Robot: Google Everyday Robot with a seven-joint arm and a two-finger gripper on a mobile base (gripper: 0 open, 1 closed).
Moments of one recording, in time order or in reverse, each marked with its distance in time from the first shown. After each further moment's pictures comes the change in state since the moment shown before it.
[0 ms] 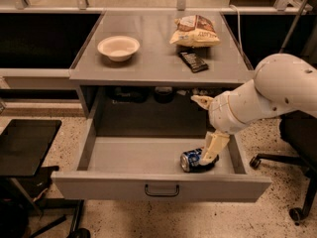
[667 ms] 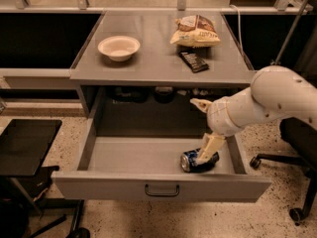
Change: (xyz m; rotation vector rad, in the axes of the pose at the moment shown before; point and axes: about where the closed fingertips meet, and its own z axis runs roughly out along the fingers) arm 0.022 -0.010 0.031 0.019 -0.054 0.025
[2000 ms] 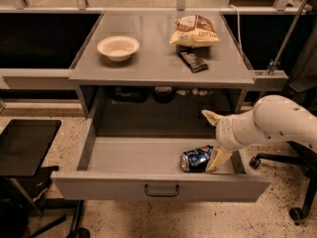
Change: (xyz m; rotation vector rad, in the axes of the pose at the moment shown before) arm 0.070 0.010 0.024 0.103 0.107 -0.036
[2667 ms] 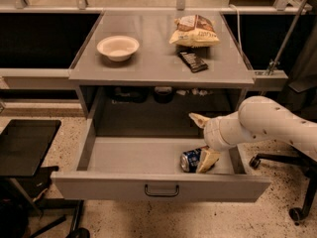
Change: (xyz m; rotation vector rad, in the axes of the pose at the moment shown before) arm -0.019 0.005 0.030 -0.047 -0.045 -0.048
